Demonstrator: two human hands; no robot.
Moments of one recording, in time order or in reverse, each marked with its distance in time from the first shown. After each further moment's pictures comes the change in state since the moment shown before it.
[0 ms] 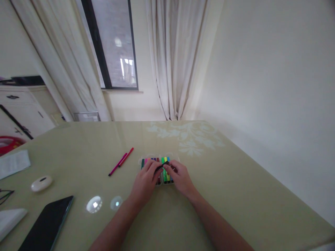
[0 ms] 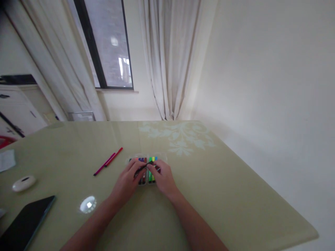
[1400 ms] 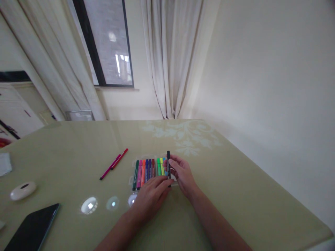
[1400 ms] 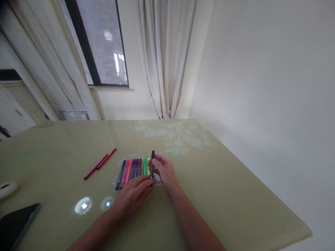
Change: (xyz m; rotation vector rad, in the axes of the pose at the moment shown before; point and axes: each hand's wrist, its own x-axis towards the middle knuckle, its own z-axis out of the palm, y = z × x) left_hand -0.022 0.021 0.023 0.095 -0.126 0.303; right_hand 0.010 0.006 -0.007 0.738 0.142 0.319
